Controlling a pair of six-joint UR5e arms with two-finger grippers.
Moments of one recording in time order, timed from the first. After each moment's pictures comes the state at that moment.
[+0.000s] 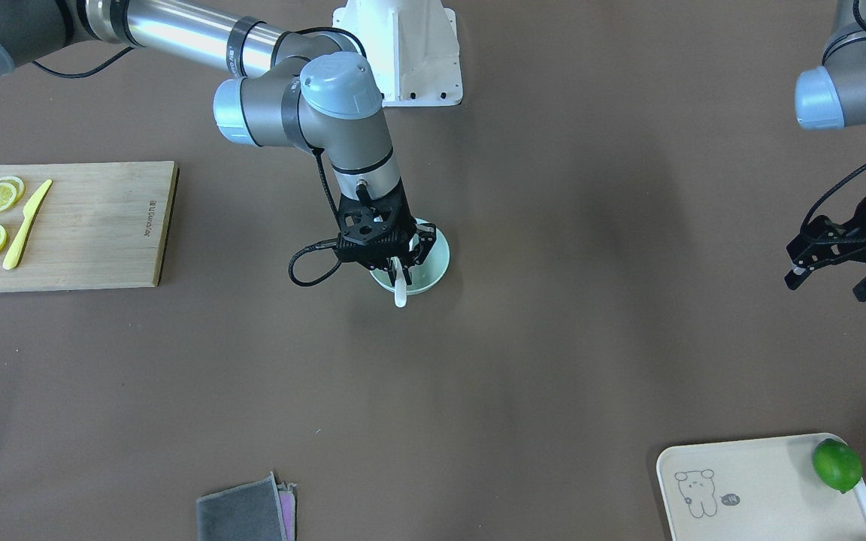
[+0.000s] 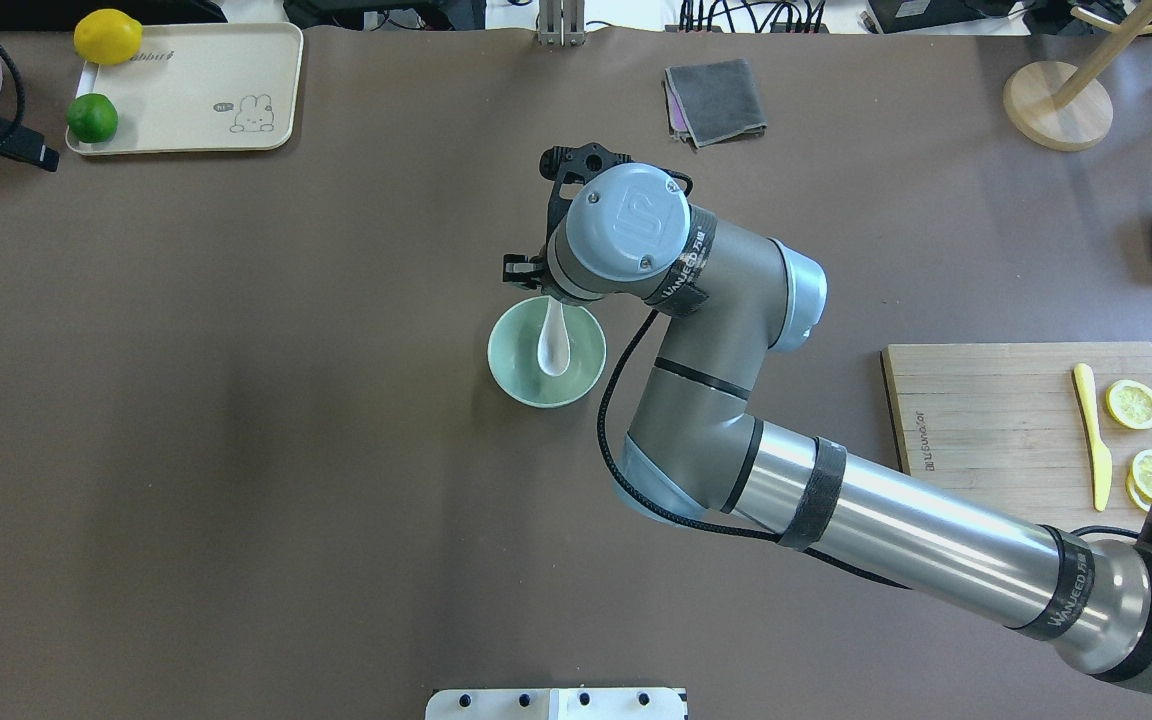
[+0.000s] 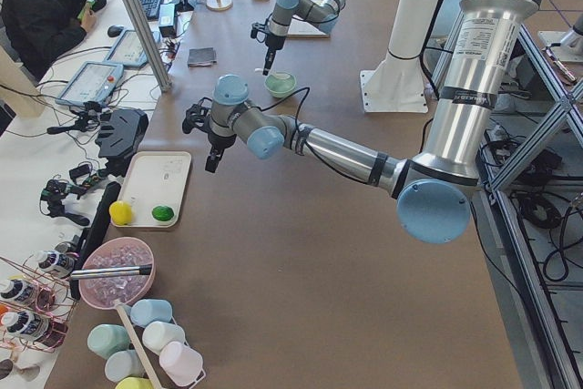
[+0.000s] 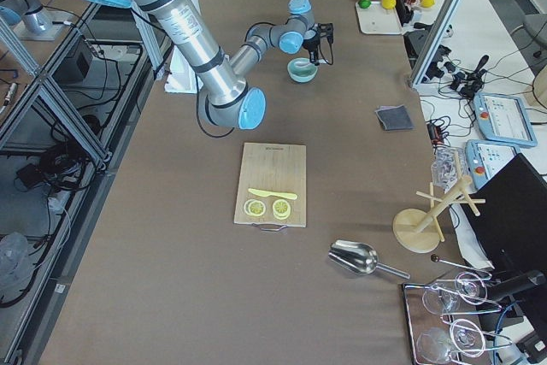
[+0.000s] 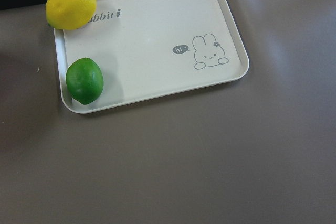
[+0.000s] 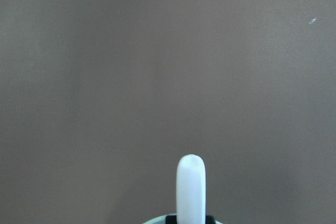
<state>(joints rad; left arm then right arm) -1.22 -1.78 -1.68 -2.00 -2.19 -0.55 0.54 -0.75 1.45 -1.27 1.69 1.27</state>
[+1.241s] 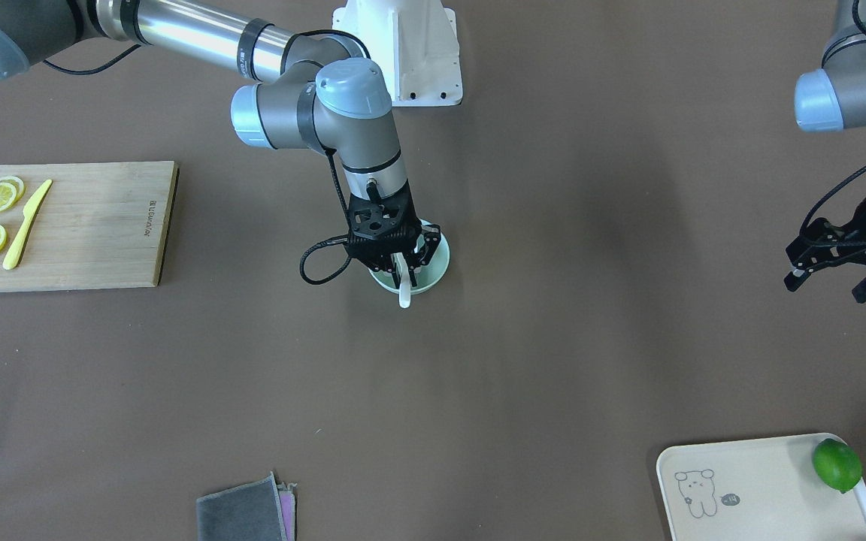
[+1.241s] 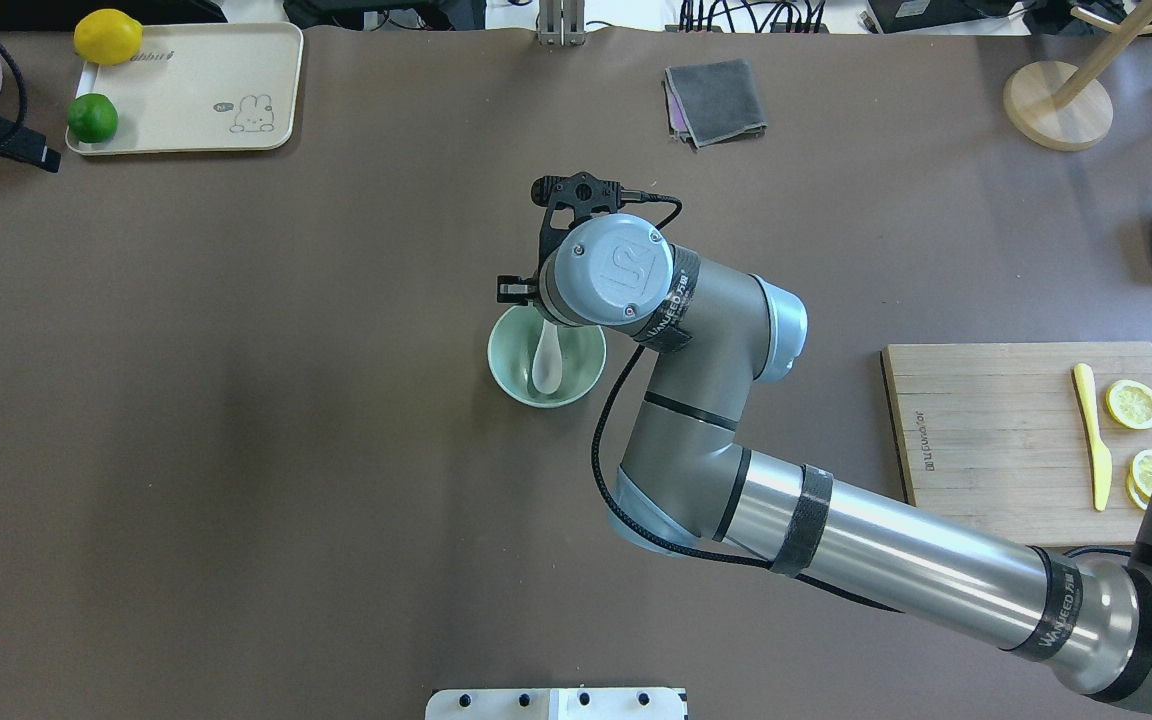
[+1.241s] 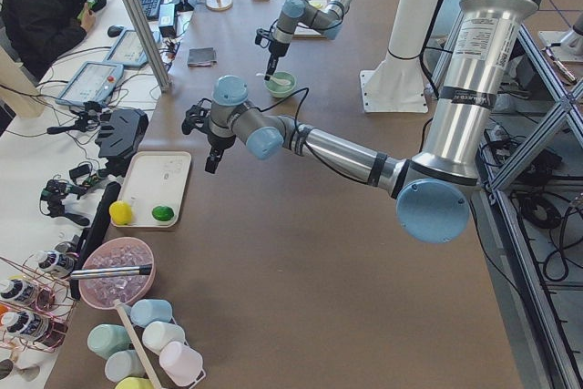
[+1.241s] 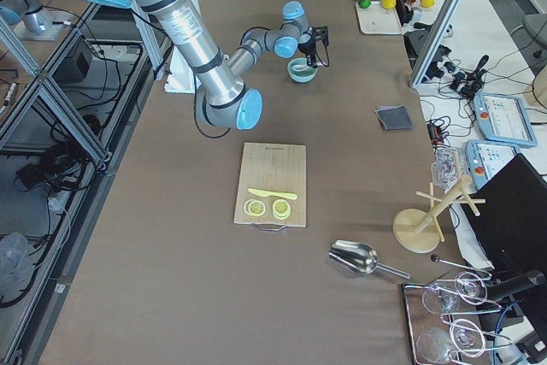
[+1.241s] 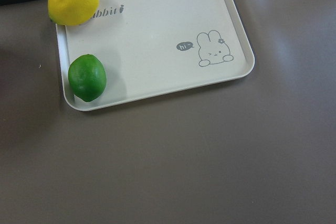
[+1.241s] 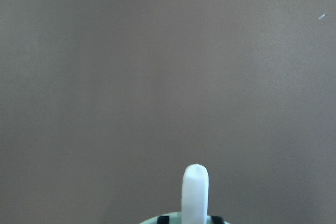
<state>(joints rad) -1.22 -1.78 -1.67 -2.00 -2.19 -0.55 0.50 -0.76 1.42 -1.22 1.61 1.27</state>
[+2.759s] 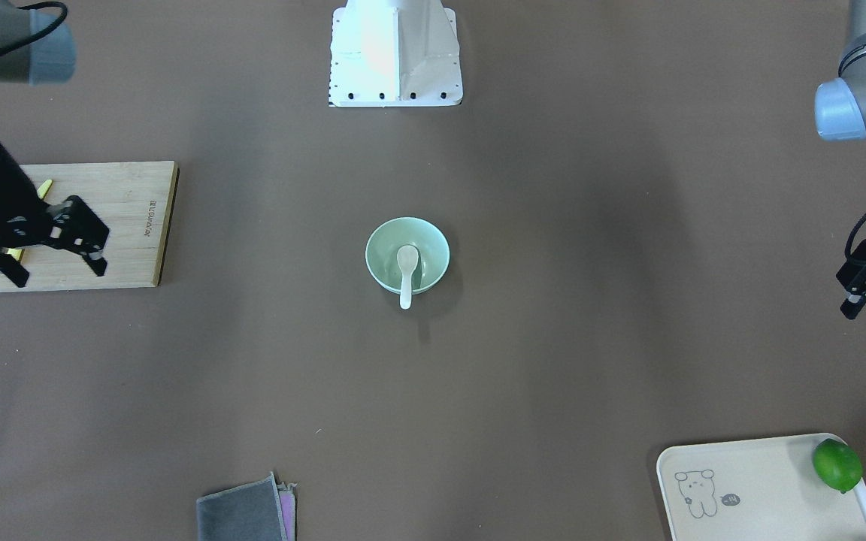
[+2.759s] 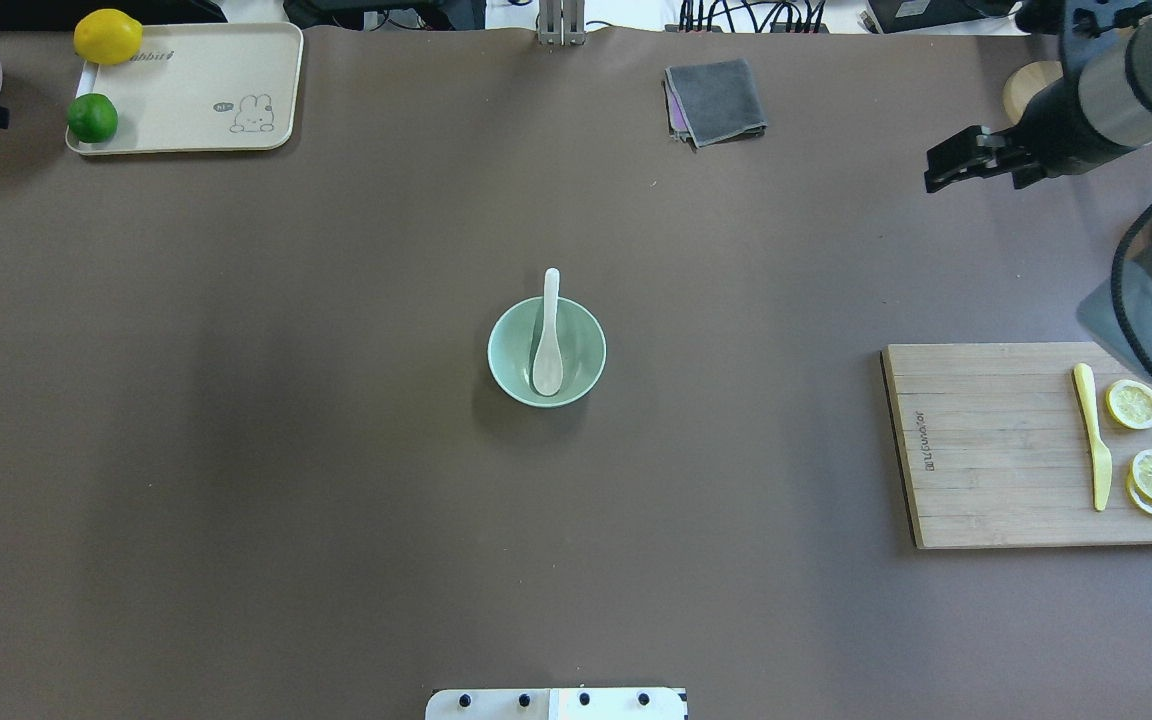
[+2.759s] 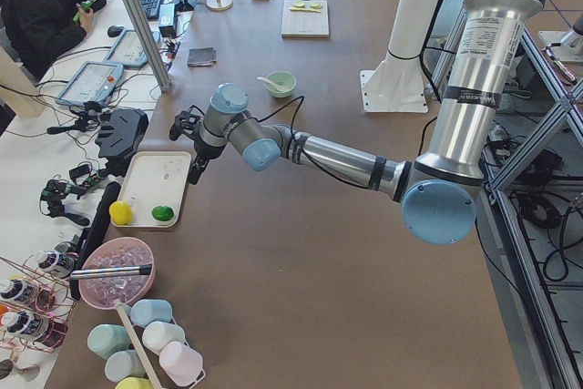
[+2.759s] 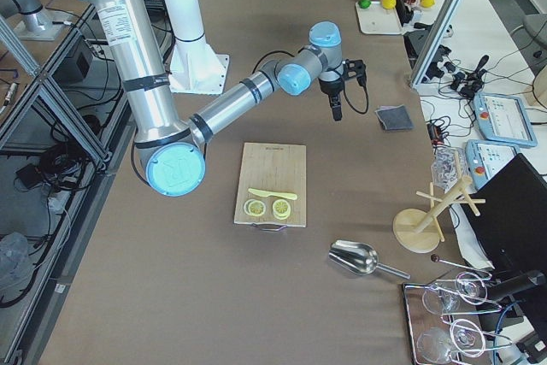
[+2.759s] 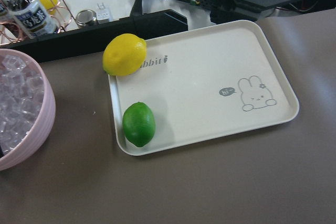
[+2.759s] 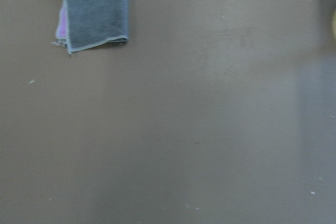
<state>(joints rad) -1.25 -1.77 -1.60 -2.12 -2.01 -0.54 1.10 -1.32 1.89 -1.42 2.11 0.73</state>
